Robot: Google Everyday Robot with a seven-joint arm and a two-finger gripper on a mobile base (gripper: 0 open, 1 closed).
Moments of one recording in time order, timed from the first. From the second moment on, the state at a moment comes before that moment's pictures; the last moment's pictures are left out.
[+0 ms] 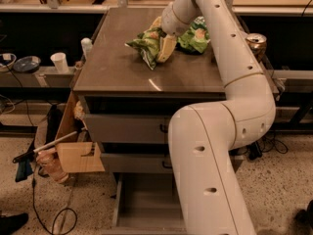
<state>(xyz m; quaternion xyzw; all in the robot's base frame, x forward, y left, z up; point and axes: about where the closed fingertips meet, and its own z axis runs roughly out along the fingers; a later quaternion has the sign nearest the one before) 0.818 -0.020 0.846 -0.76 0.56 0.05 0.33</state>
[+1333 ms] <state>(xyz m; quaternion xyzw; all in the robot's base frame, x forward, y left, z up) 0.818 -0.020 0.846 -0.76 0.56 0.05 0.33</state>
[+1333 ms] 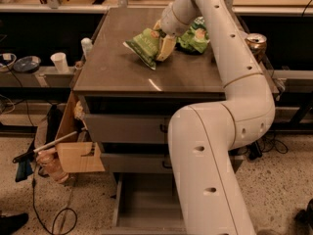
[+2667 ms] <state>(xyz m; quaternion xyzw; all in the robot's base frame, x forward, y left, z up) 0.747 -0.013 0.894 -0.84 0.37 0.11 0.38</state>
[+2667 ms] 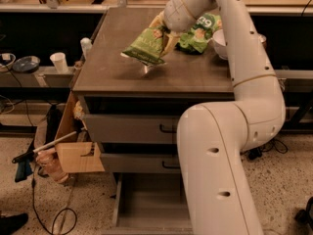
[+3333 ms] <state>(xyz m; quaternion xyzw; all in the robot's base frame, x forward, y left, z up) 0.721 -0.018 0.924 -0.85 0.27 0.12 0.44</state>
